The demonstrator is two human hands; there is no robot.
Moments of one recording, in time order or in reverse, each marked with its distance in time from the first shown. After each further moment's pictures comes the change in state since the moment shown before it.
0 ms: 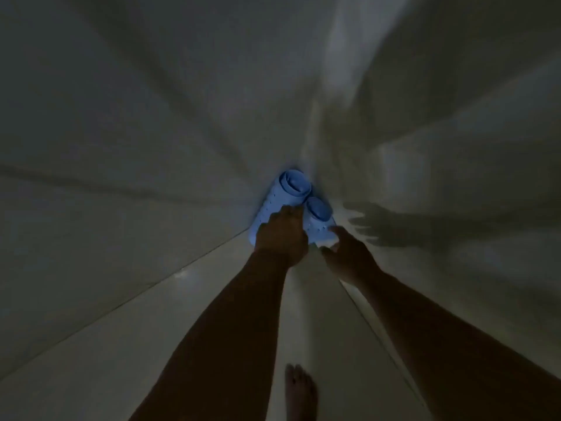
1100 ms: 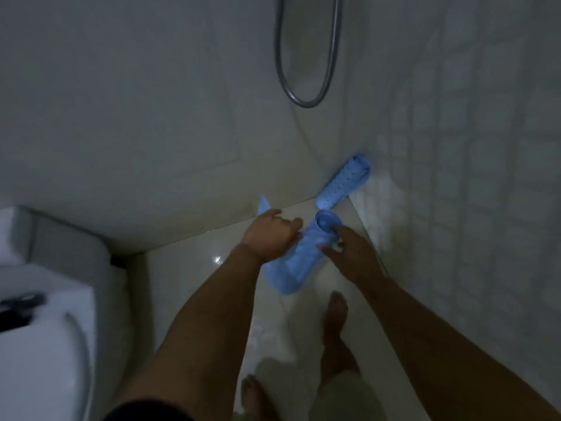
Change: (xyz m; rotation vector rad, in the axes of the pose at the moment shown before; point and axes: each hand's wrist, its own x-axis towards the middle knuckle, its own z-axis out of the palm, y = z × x) left_hand -0.509 -0.089 -0.148 0.440 0.292 0.397; right_hand -0.455 -0.128 0.072 -0.106 0.026 -0.424
